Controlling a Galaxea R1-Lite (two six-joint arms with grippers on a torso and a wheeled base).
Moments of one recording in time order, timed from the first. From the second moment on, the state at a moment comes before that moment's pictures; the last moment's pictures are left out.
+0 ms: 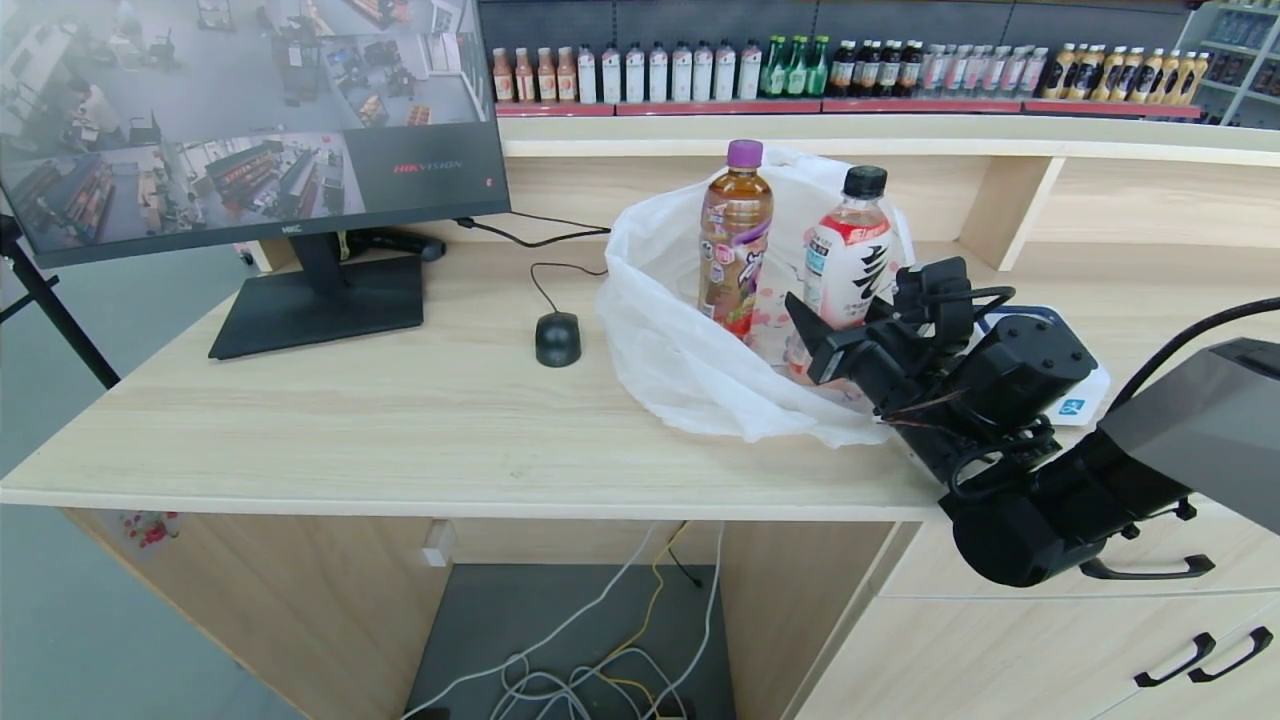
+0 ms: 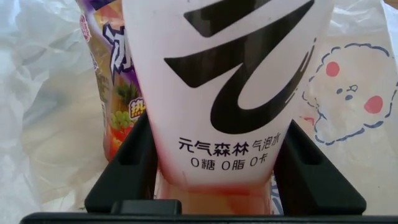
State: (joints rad) left arm 0.00 0.00 0.00 0.00 0.00 0.00; right arm 0.35 2.13 -0.93 -1.57 0.04 -0.11
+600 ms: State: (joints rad) left arm 0.00 0.00 0.00 0.00 0.00 0.00; right arm 0.36 2.09 -0.93 -1.57 0.04 -0.10
